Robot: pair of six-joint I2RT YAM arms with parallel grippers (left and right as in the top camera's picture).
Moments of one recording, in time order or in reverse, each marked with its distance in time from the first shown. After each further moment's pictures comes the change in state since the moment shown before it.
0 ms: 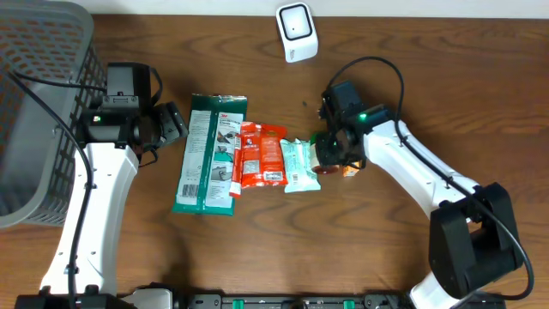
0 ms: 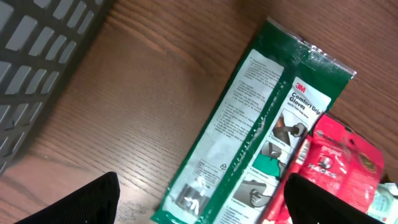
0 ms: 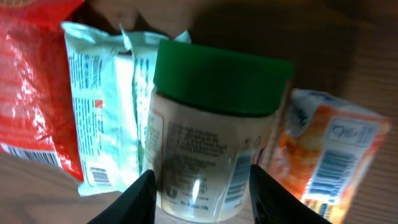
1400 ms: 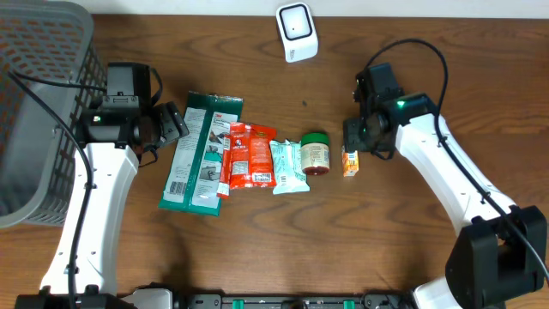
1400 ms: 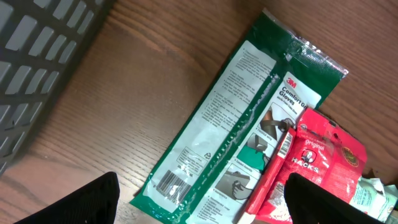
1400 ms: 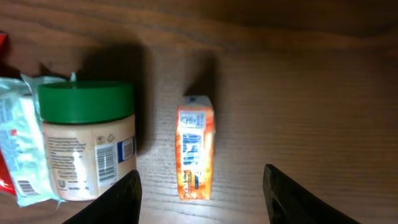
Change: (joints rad) left arm 0.000 0.000 0.000 0.000 0.000 0.000; right arm -0.143 -0.094 0.038 -0.099 0.117 -0.011
